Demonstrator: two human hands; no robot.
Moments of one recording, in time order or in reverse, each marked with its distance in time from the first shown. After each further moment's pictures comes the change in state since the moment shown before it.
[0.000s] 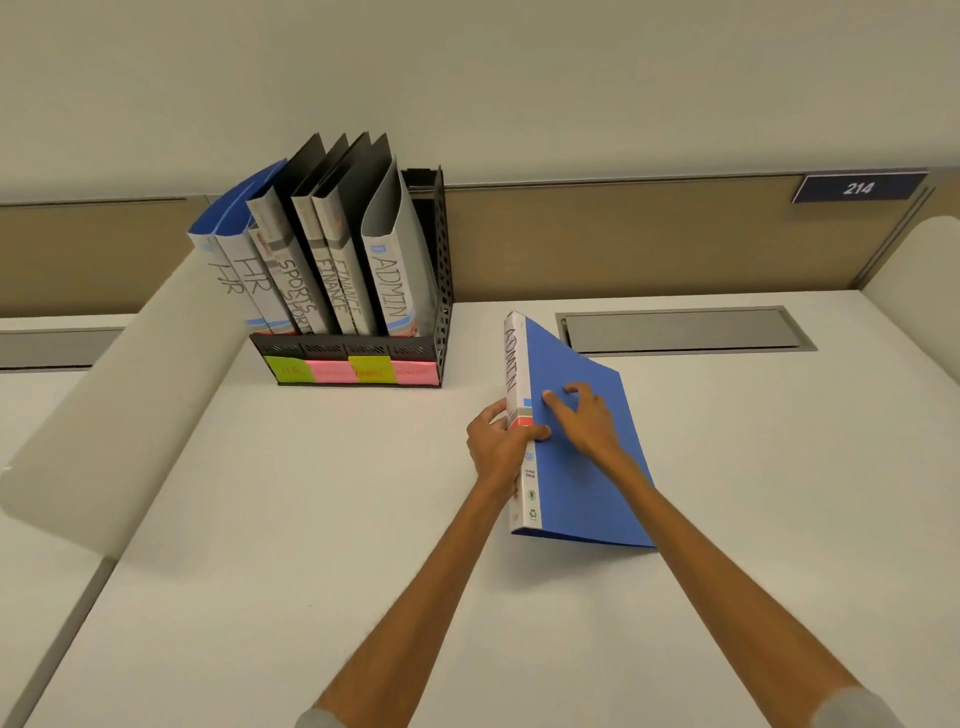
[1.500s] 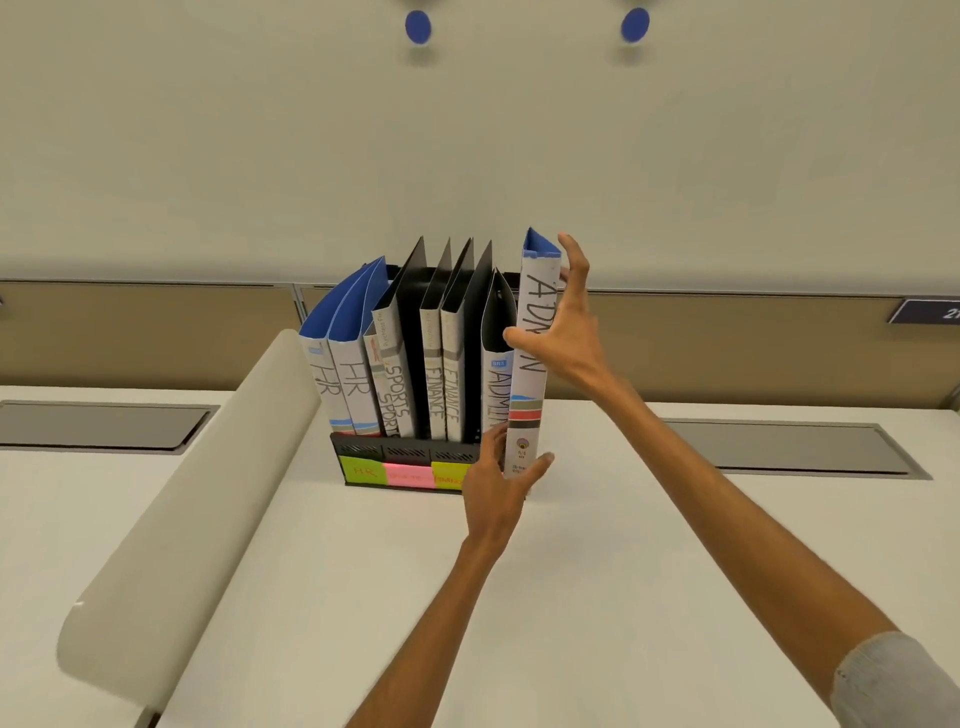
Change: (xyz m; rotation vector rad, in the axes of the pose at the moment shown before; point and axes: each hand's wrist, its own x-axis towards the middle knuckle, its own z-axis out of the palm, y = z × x) left_hand 0.147 0.057 -0.123 0.267 0.095 0.544; right_hand 0.062 -0.312 0.031 0.284 0.217 -0.891
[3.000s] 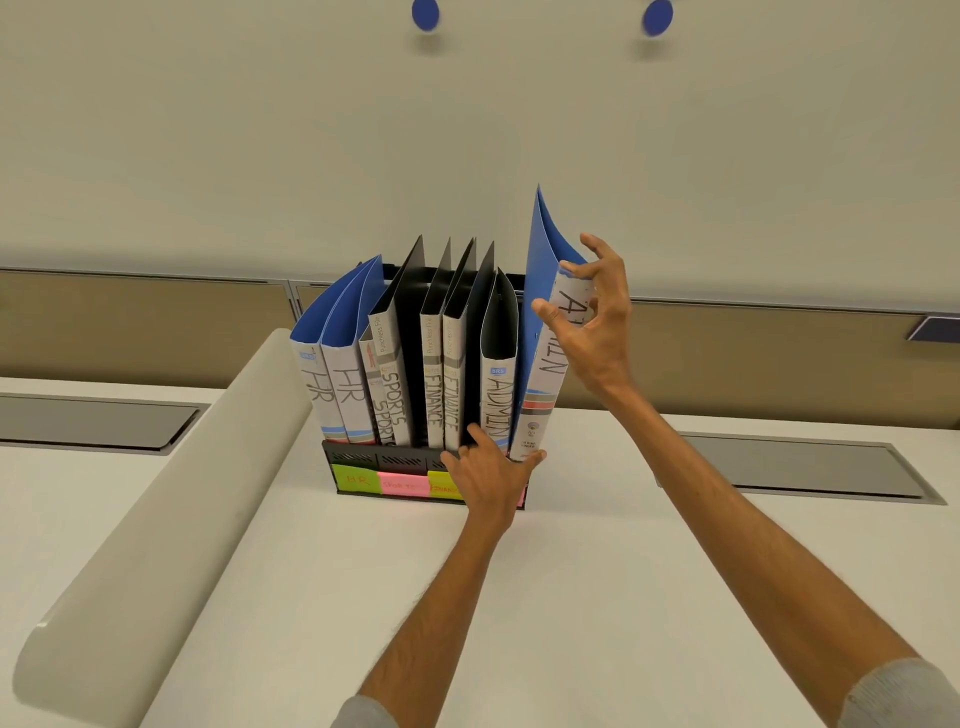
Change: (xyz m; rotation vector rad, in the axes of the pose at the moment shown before) left_hand 0.059 -0.012 0.024 0.959 0.041 -0.160; right_hand 0.022 0.024 -0.007 0.029 0.224 -0.225
